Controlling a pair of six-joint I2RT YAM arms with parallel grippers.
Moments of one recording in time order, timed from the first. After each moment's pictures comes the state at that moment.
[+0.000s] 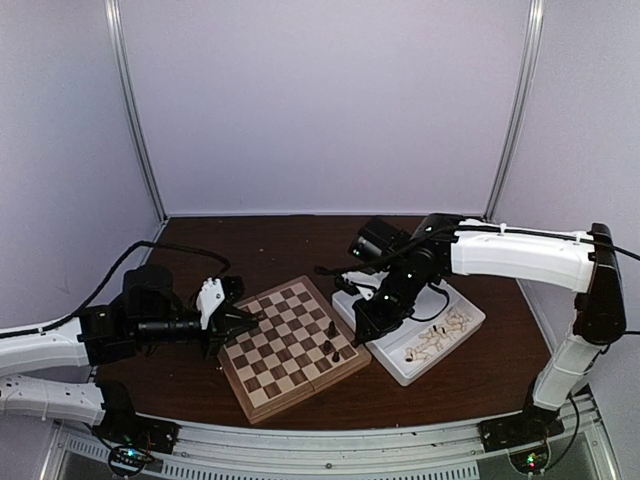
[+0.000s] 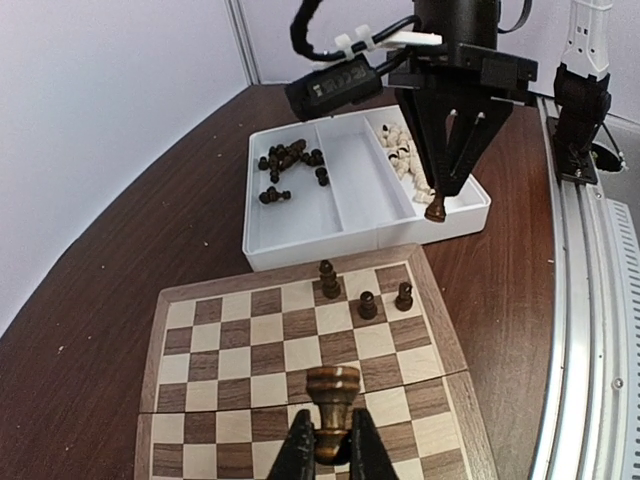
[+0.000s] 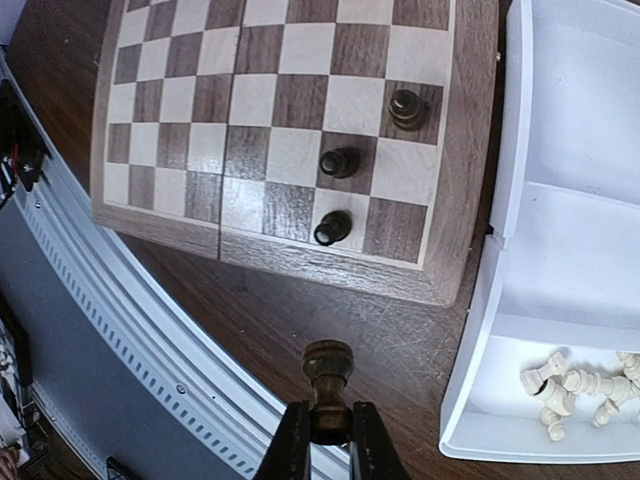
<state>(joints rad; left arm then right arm) -0.91 0.85 0.50 -0.03 0.18 0.21 0.97 1.67 1.42 -0.97 -0.24 0.38</state>
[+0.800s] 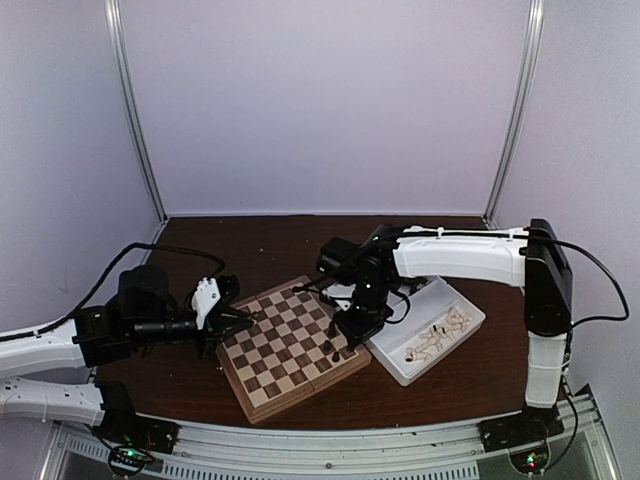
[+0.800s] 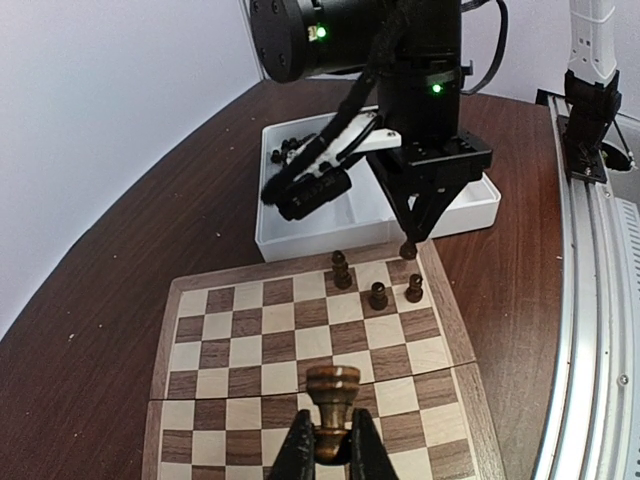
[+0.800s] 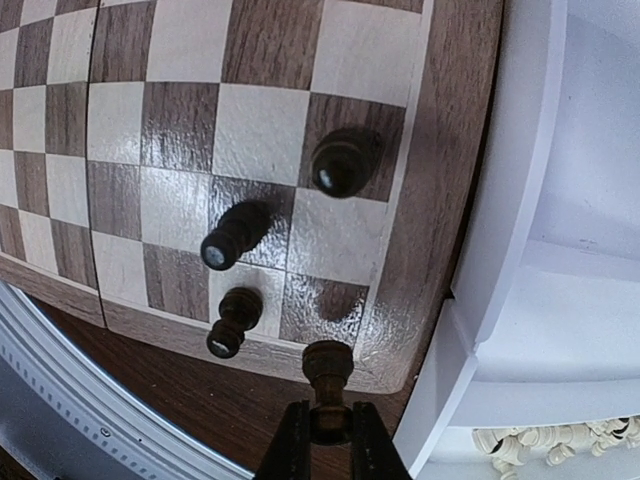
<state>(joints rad) -0.91 0.81 0.50 -0.08 0.15 0.20 0.98 1.98 1.63 -1.09 -0.09 0.29</state>
